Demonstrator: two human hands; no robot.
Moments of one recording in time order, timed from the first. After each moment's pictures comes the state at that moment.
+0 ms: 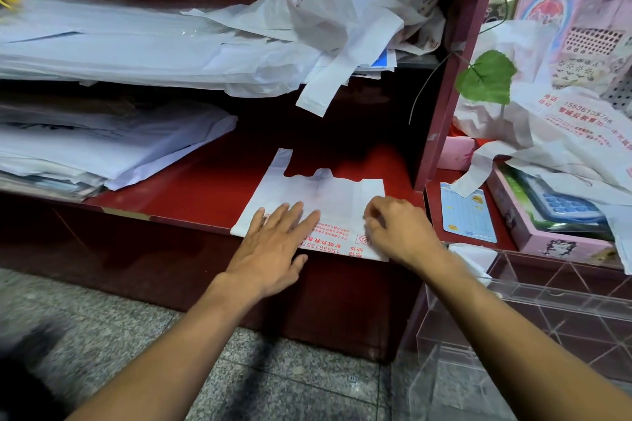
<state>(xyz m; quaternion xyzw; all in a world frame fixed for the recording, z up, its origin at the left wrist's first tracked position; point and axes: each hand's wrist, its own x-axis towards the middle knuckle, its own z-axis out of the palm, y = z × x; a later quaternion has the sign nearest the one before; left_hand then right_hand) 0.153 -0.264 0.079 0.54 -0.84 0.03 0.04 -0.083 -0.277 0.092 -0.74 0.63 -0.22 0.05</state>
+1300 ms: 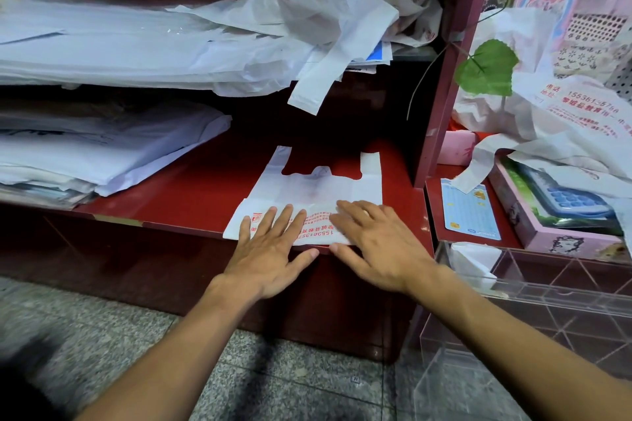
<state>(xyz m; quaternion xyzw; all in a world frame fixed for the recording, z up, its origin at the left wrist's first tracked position) 0.154 -0.278 0.070 0.58 -0.81 -0.05 0.00 -0.070 -0.266 0.075 -0.85 0.51 -0.10 -0.07</state>
